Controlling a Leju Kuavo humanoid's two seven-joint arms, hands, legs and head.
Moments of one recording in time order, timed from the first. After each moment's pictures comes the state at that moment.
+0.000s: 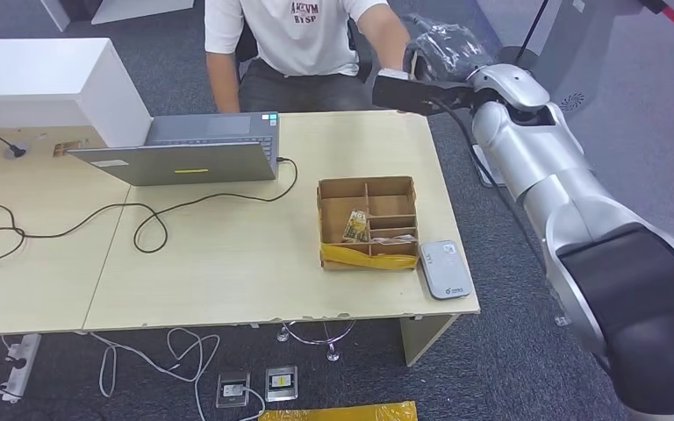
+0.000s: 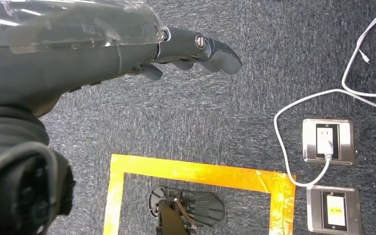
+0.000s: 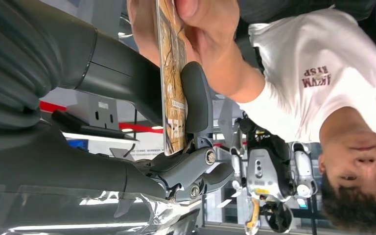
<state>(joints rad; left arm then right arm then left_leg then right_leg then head) -0.17 0.11 -0.94 -0.21 0.99 0.50 -0.25 -1.30 -0.14 0.63 -0.47 0.85 0.05 -0.29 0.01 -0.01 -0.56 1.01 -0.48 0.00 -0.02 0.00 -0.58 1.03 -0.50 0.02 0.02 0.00</state>
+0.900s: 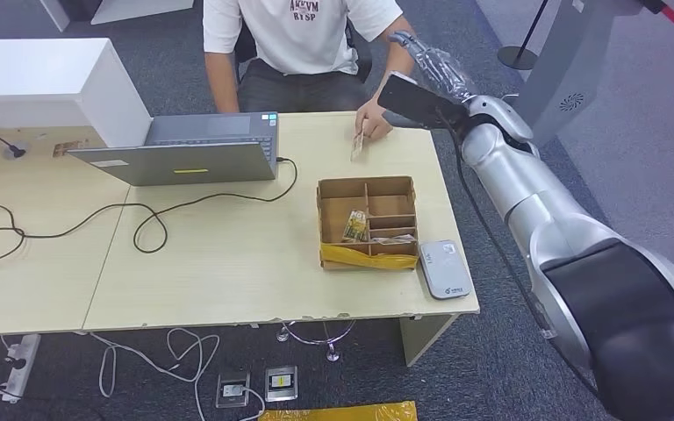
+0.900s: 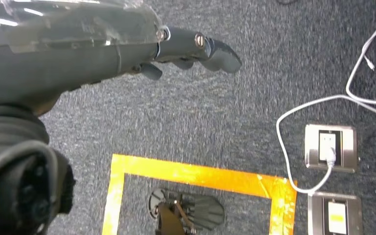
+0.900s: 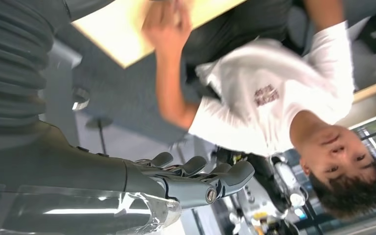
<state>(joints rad) -0.17 0.11 -0.94 -0.21 1.02 0.52 -0.25 -1.22 -0.11 0.59 -0.42 0.50 0.00 -0.42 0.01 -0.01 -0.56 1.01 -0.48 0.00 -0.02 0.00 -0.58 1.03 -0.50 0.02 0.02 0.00</state>
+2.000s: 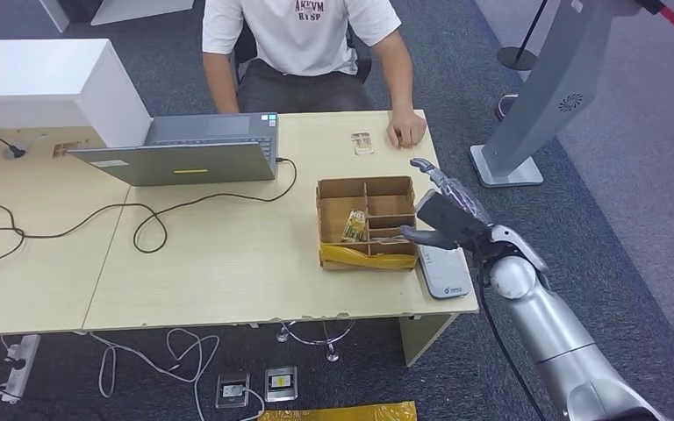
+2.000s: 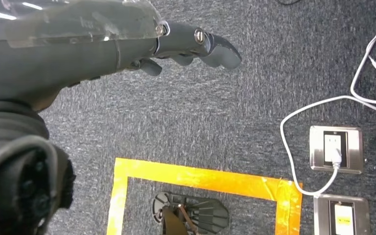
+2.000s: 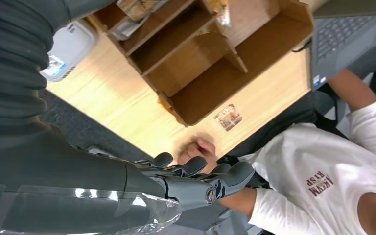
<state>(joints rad) -0.17 0.13 -0.97 -0.21 1.03 0.53 -0.24 -0.50 -0.33 0.42 -1.25 0.31 0.19 -0.13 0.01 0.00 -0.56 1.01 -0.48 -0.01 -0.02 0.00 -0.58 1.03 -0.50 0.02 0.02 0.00</state>
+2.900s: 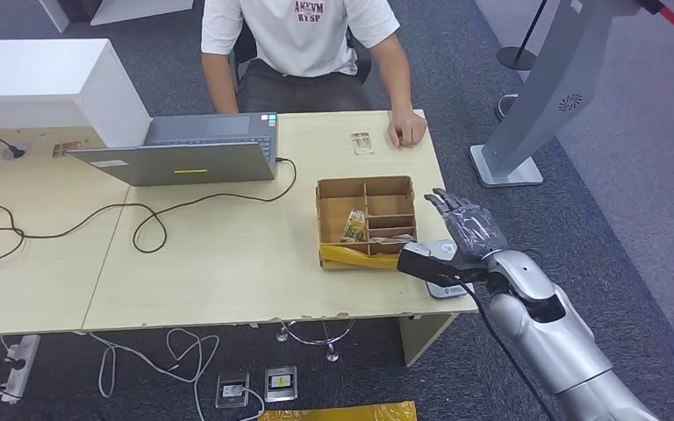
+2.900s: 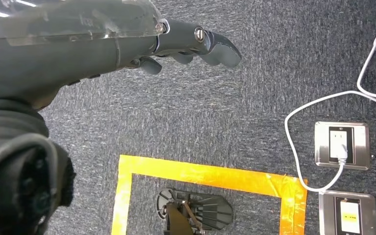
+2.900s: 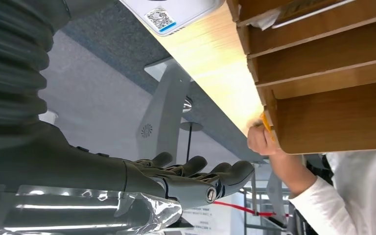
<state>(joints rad) -0.17 0.13 -0.98 -0.21 1.04 0.53 -0.22 -0.40 -0.41 0.50 -1.35 0.86 0.13 0.05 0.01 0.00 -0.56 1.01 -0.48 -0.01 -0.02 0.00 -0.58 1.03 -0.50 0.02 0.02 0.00</state>
